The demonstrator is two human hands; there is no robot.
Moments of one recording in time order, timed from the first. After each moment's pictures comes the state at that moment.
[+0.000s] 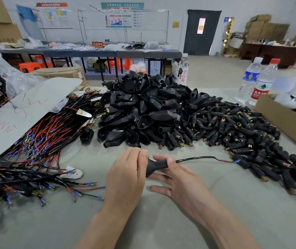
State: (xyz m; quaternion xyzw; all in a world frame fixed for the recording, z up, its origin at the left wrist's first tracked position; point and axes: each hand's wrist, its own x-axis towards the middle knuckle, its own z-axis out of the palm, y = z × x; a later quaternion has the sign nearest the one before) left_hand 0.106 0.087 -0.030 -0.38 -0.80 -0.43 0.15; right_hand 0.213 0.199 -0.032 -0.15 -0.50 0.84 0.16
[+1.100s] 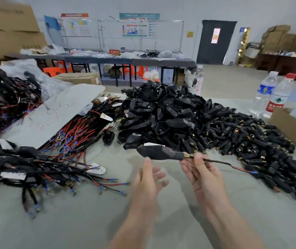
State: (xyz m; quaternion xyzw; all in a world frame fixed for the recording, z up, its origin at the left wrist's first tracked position) left_hand 0.139 0.079 -0.021 -0.02 -0.55 -0.80 -0.23; right_hand 0.209 0.189 -0.013 -0.21 -0.38 0.82 0.37
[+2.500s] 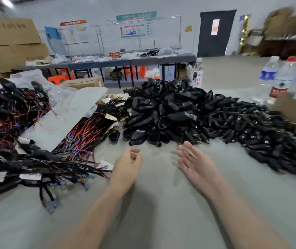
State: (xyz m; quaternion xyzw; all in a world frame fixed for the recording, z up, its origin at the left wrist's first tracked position) left_hand 0.044 0.041 -0.042 -0.26 -0.82 -0.50 -0.04; right_hand 0.188 0.203 -0.024 -0.22 -0.29 0.91 0.22
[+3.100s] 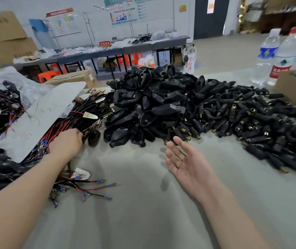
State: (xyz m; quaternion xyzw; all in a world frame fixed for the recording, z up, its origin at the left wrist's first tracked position) left_hand -0.116 0.032 -0.005 -0.18 -0.97 -0.09 0.10; right_hand 0.181 0.235 -0.042 -0.21 -0.24 0.92 0.21
